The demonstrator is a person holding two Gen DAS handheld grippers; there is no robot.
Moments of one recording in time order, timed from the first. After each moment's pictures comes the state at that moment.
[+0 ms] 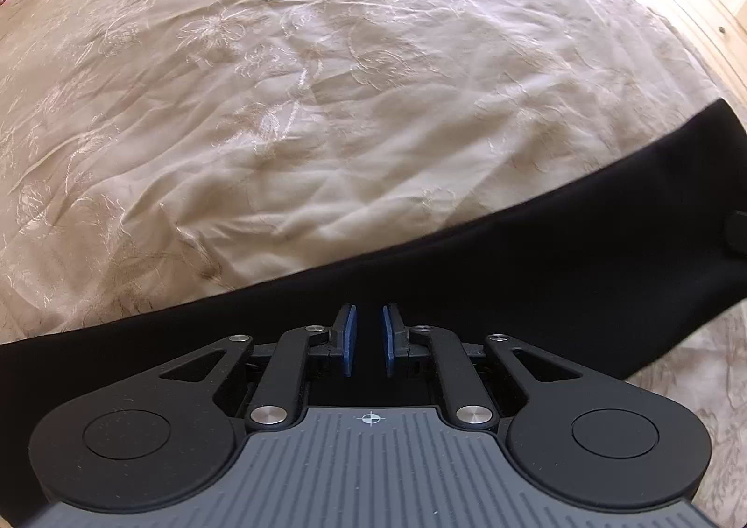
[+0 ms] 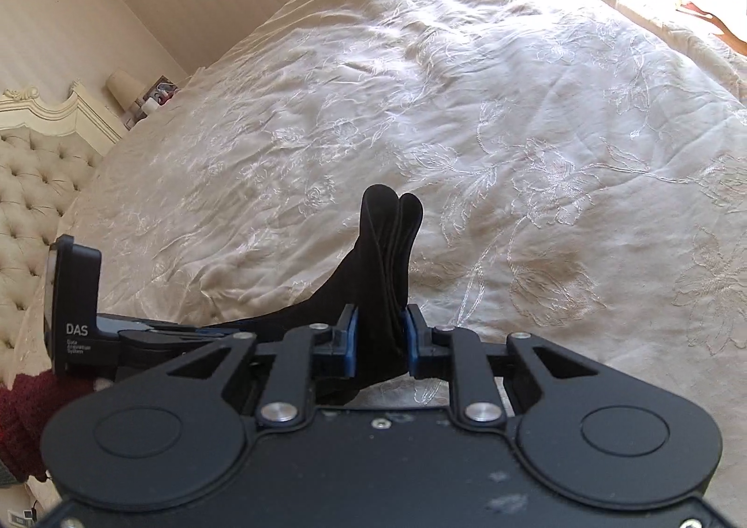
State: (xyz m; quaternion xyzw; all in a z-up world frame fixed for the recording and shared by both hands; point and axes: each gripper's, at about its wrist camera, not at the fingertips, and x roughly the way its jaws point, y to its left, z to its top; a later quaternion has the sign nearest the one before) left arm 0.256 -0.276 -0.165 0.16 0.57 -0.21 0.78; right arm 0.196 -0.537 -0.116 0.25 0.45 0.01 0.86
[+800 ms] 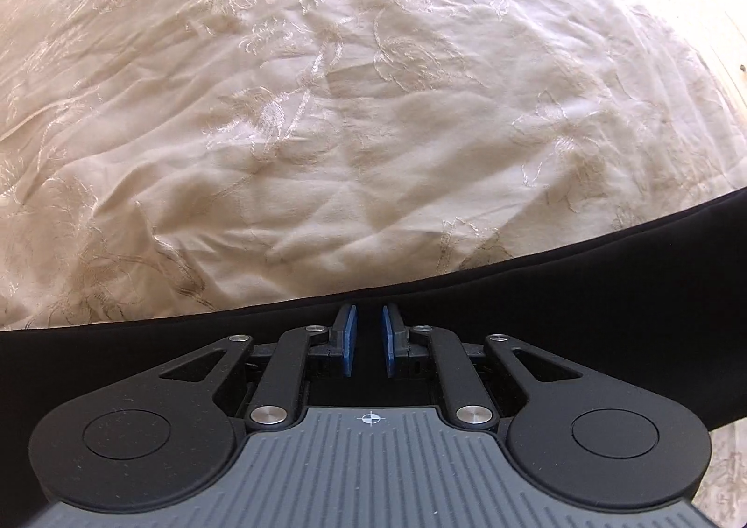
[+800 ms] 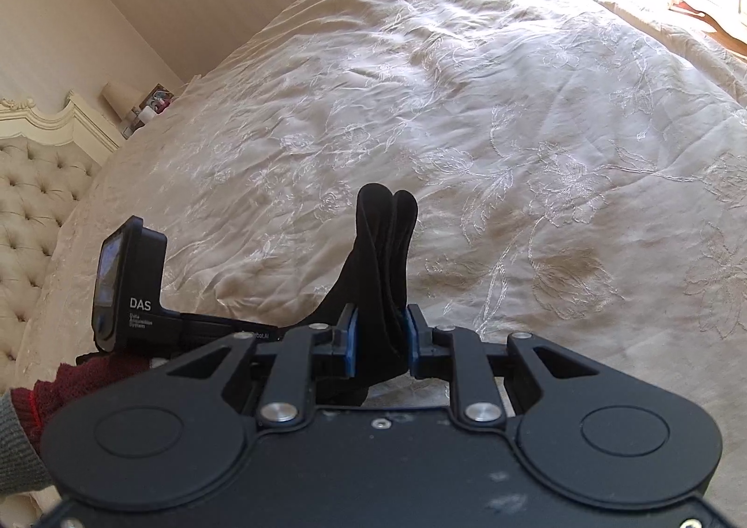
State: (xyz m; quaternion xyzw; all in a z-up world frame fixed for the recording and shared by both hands) left arm 0.303 -0.273 -0.179 0.10 0.60 -0.18 0.77; right arm 0.197 -0.516 -0.105 0.26 0.44 0.00 0.86
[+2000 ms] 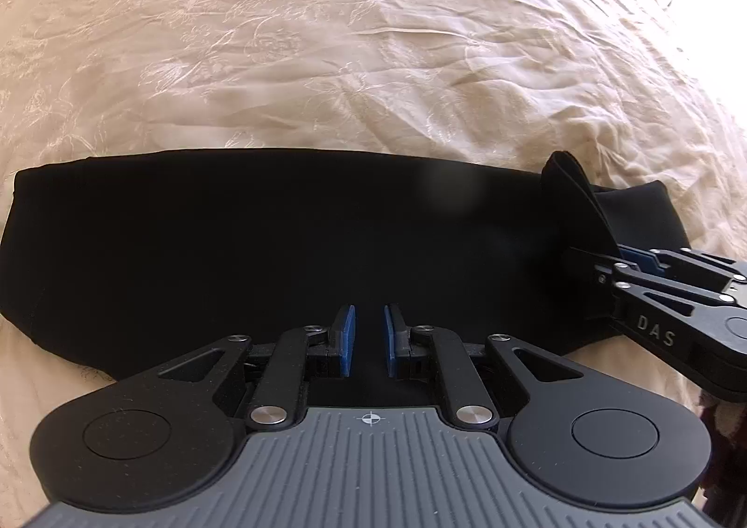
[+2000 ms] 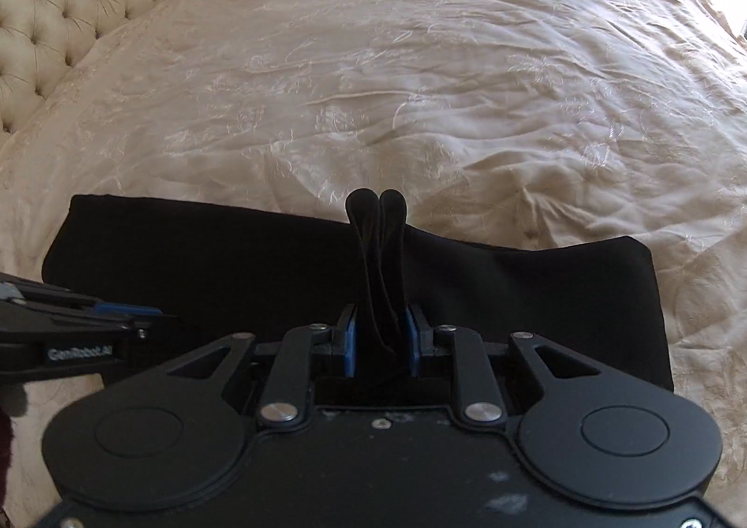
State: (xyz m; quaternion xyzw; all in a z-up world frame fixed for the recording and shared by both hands) left arm 0.262 0.031 -0.130 0.04 0.57 -0.10 0.81; right arm 0.266 -0.180 -0.156 0.07 0.49 0.07 0.86
